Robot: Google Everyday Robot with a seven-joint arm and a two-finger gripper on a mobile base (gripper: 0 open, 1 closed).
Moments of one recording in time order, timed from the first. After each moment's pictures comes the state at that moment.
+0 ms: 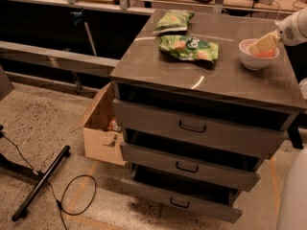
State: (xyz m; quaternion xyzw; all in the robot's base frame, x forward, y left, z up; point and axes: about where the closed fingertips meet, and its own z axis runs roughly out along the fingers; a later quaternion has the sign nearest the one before) arm 0.756 -0.376 0.911 -0.26 0.88 0.00 0.40
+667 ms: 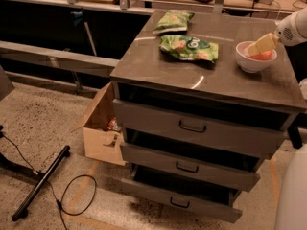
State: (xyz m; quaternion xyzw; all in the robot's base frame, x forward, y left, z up) arm 0.759 -0.378 0.909 -0.26 0.88 0.00 0.40
